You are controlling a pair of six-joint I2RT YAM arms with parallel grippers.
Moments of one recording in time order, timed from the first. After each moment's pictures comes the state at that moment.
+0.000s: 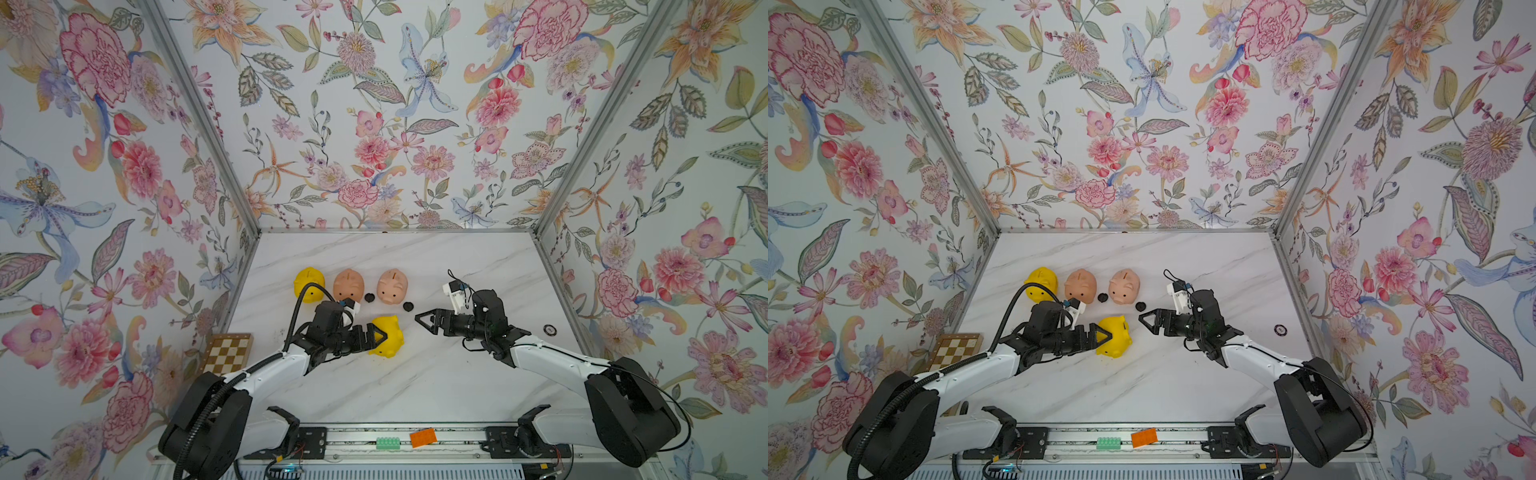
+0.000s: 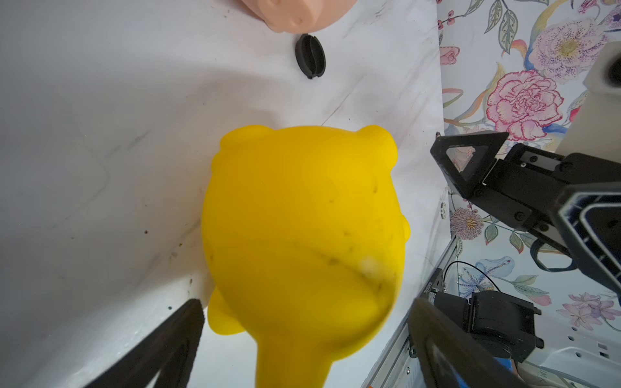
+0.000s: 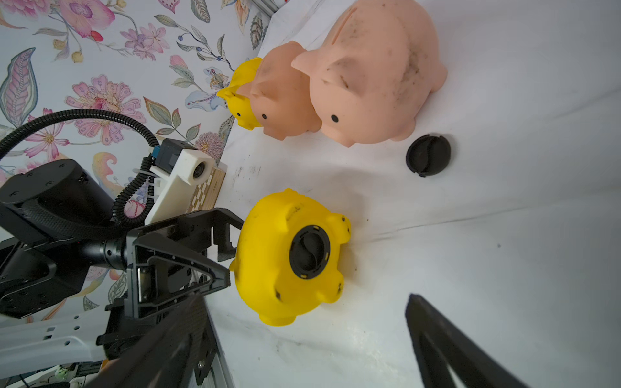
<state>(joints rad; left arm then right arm) -0.47 1.26 0.51 -0.03 0.52 -0.67 0.51 1.33 0.56 0.27 -0.57 0.64</state>
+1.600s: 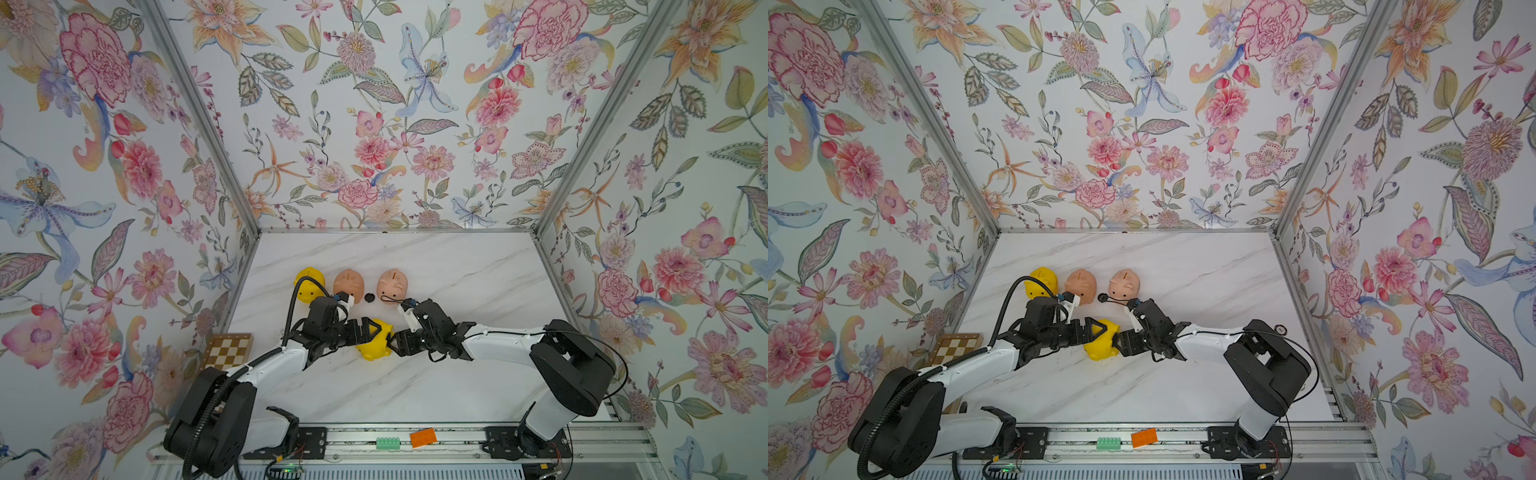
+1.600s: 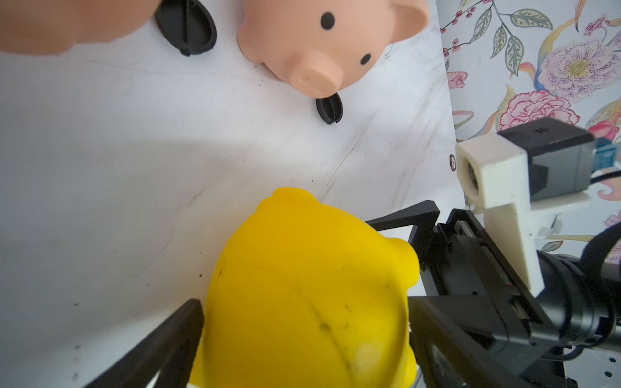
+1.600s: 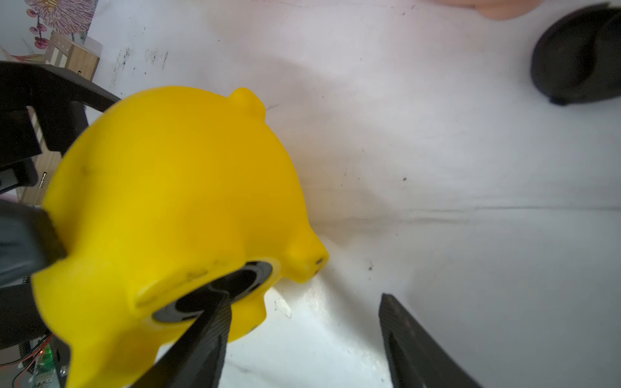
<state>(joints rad) -0.40 1.29 0.52 0.03 0.49 -0.57 0.84 1.67 0.81 0.03 -0.23 0.48</state>
